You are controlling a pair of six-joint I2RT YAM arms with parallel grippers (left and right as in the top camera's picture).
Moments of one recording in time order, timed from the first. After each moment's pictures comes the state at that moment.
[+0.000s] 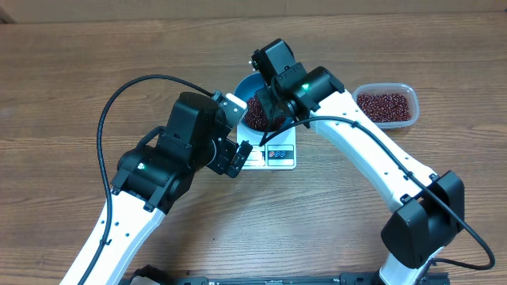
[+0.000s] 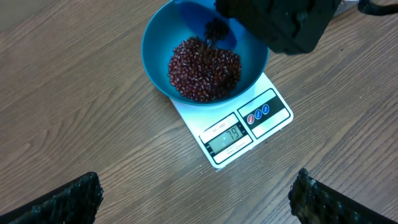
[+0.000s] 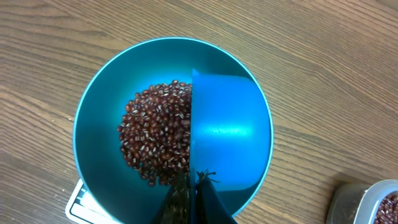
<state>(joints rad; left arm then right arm) -0.48 1.22 1.22 -0.86 0.01 0.11 0.61 1.88 1.72 -0.90 0.20 0.08</state>
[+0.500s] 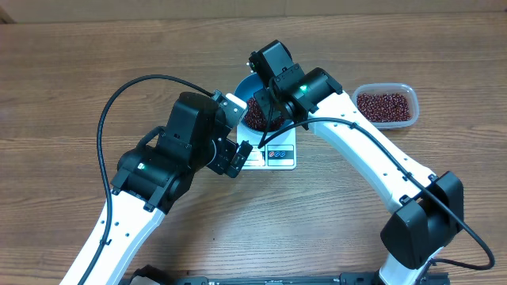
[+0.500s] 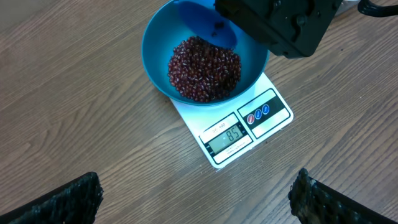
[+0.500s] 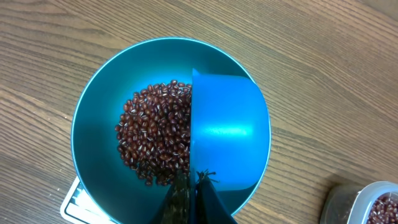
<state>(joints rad) -0.48 1.22 1.22 -0.86 0.01 0.11 0.61 1.88 1.72 -0.90 0.22 0.06</state>
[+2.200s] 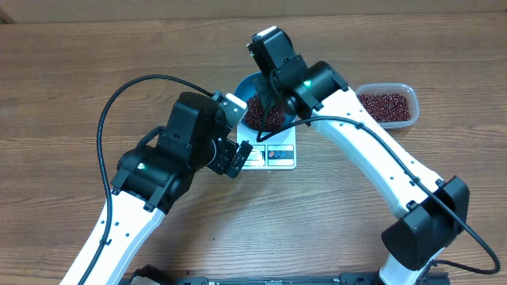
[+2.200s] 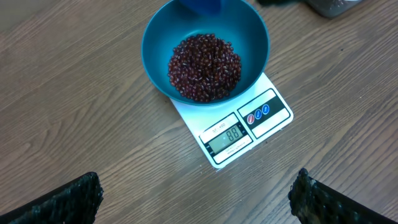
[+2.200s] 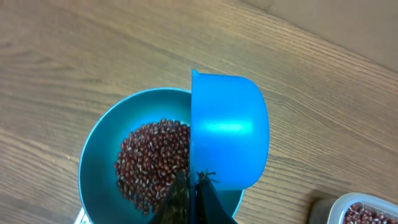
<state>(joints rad) -0.48 1.22 1.22 -0.86 0.01 0.11 0.61 1.87 1.81 -0.88 0.28 0.12</state>
